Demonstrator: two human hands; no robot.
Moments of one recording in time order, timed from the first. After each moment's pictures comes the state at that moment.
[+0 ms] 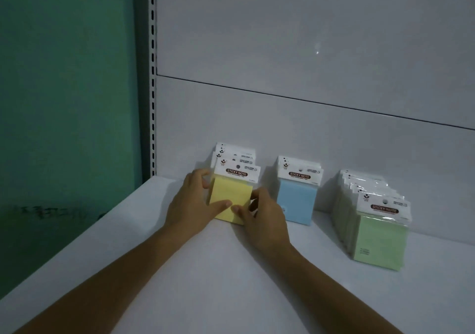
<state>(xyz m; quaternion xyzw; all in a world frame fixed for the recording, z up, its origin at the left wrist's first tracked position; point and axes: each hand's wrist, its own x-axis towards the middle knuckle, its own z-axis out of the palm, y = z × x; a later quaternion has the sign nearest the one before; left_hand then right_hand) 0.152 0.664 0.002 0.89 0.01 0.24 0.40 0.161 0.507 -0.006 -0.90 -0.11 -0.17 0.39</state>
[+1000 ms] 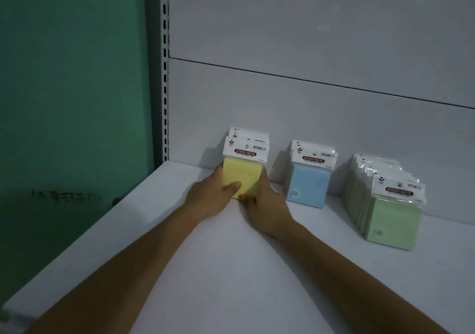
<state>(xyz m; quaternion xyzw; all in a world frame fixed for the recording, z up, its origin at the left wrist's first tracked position) 0.161 0.671 -0.003 0.93 -0.01 0.08 0.35 0.164 0.524 -0.011 -0.94 -0.16 -0.09 0.29</state>
